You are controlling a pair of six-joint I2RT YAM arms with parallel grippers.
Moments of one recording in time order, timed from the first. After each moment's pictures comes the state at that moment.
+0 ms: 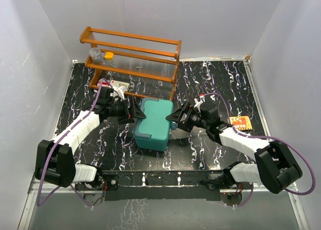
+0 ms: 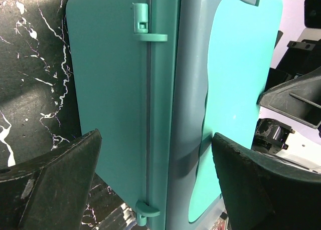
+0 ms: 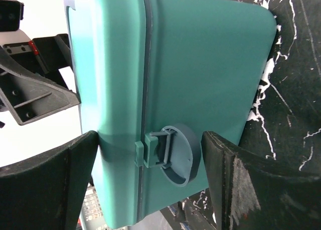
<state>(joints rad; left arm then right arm) -0.27 1.32 0.86 -0.43 0.60 -0.53 0.49 1.24 0.51 0.29 -0.43 1.08</state>
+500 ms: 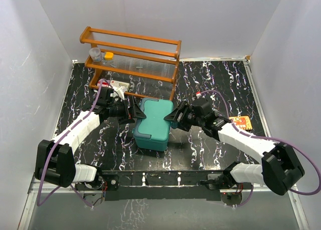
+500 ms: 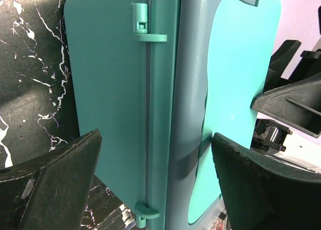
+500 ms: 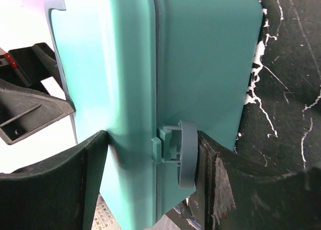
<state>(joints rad) -0.27 1.32 0.85 -0.41 0.61 -0.54 0.60 1.22 0.67 -0.02 -0.25 1.11</state>
